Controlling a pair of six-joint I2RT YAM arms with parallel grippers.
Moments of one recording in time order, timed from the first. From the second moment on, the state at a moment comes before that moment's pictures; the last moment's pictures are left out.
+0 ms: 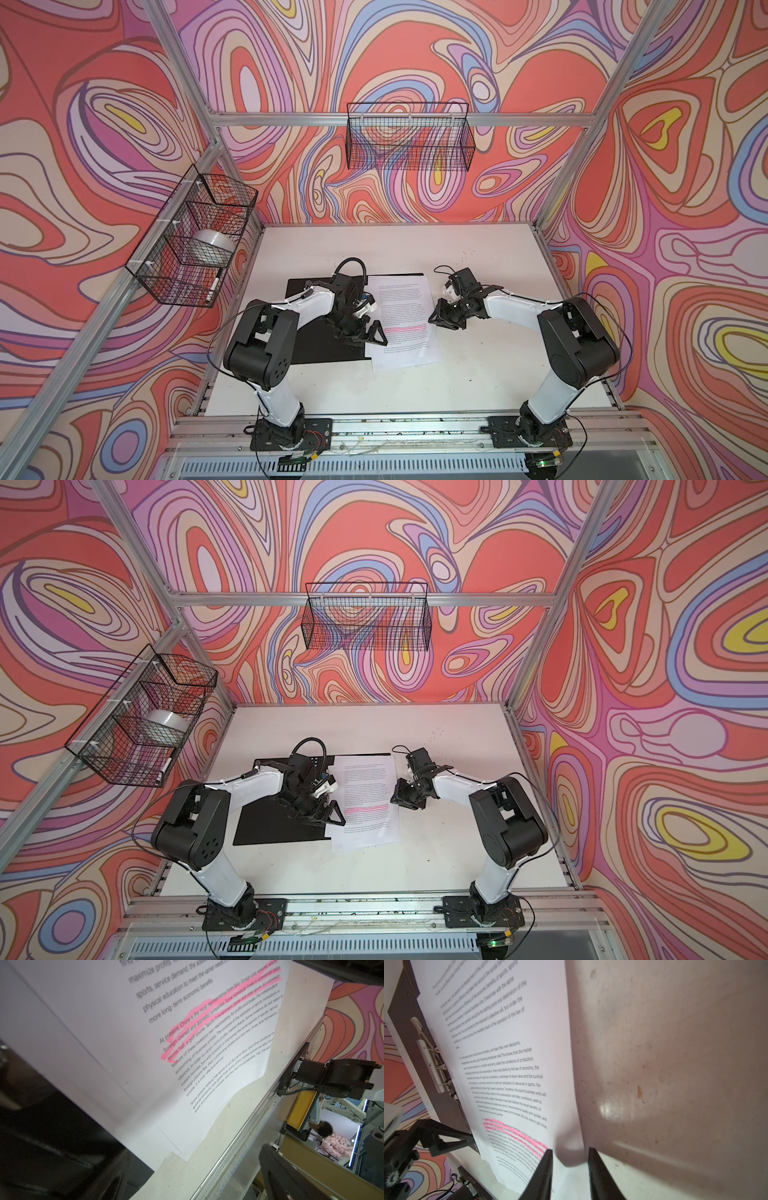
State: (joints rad) left arm -0.34 1.72 0.98 -0.81 0.73 -0.03; right arm 0.41 1.72 0.95 -0.38 -0.42 0.68
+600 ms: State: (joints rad) left arm -0.34 1.72 1.06 -0.87 0.69 -0.03; right arm 0.41 1.73 0.97 -0.38 -0.42 0.71
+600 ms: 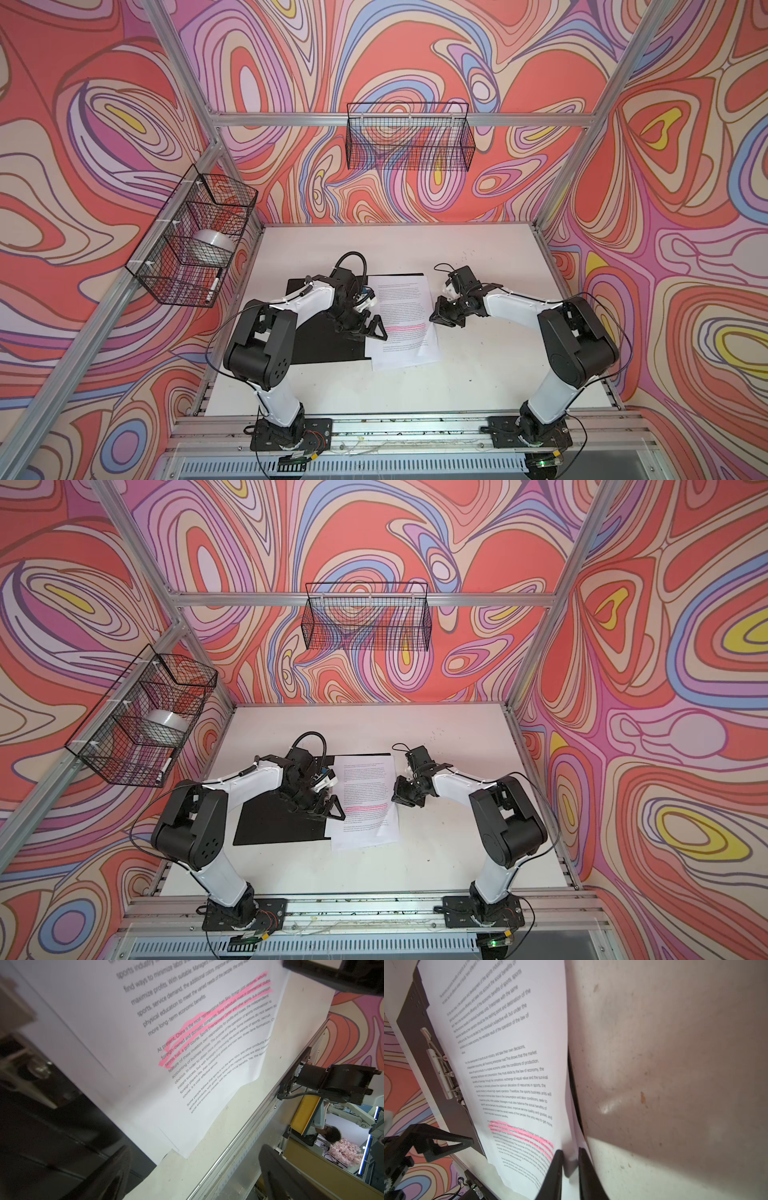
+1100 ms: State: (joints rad) left arm -0.34 1.58 1.16 -1.01 0.55 0.00; right arm 0.42 1.69 1.03 -0.49 -0.33 0.70
